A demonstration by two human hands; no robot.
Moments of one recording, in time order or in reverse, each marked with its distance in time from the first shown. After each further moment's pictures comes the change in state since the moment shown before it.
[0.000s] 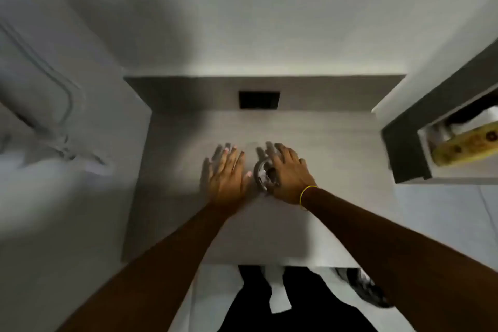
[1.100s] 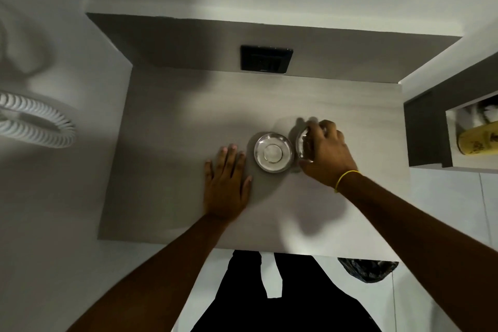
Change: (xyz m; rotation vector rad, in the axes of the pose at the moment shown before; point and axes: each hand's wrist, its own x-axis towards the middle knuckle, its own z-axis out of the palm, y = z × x) left_hand -0.059 0.001 0.092 -0.055 -0.003 -0.065; right_hand 0.007 0.070 0.012 0.045 0.000 0.214
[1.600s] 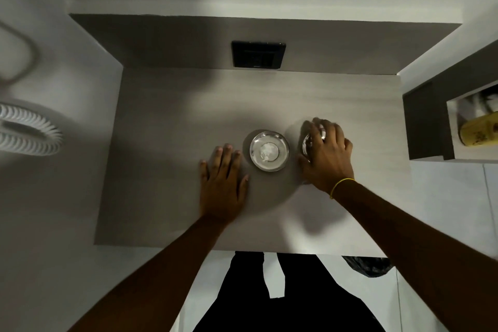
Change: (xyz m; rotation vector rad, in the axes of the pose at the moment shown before) left_hand -0.001 0.001 0.001 0.006 -0.011 -0.008; right_hand -0.006 0.019 0.030 -0.095 0.136 0.030
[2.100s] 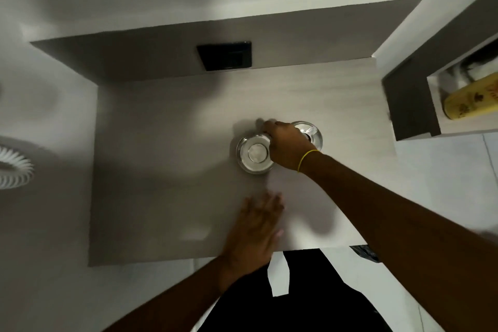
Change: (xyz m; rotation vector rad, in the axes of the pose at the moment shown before) left_hand -0.073 0.072 0.002 -0.204 -0.131 0.524; right_hand 0.041 -0.026 -0.004 0.281 -0.234 -0.190
